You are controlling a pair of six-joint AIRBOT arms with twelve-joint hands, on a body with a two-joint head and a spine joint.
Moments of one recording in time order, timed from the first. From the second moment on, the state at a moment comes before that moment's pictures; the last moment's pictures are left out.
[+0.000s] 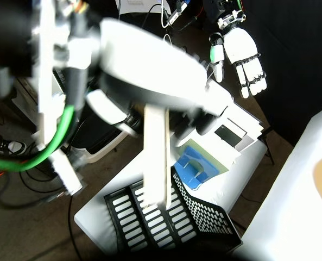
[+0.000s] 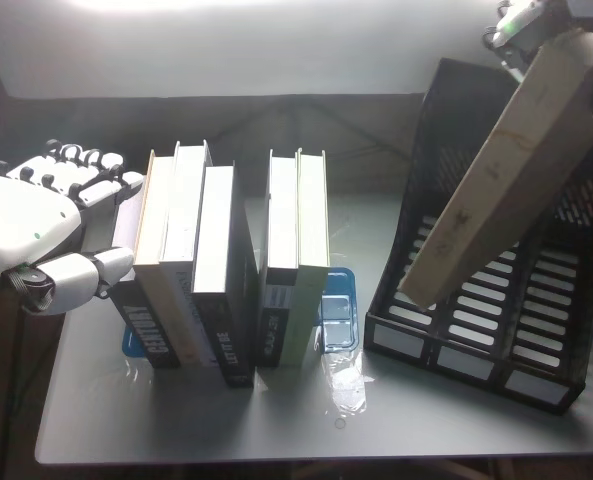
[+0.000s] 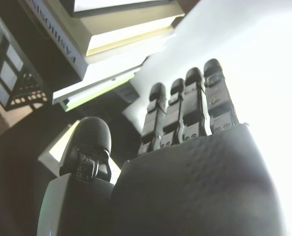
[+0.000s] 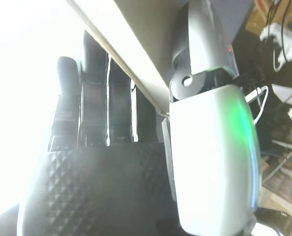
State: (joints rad) left arm 0.92 -1.01 1.22 -0.35 -0.82 1.09; right arm 0.16 -0.87 1.15 -2.25 0.52 0.70
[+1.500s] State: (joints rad) left arm 0.95 -1.07 1.24 -0.37 -0.85 1.05; right arm -0.09 -1.38 1.62 -2.98 0.32 1.16
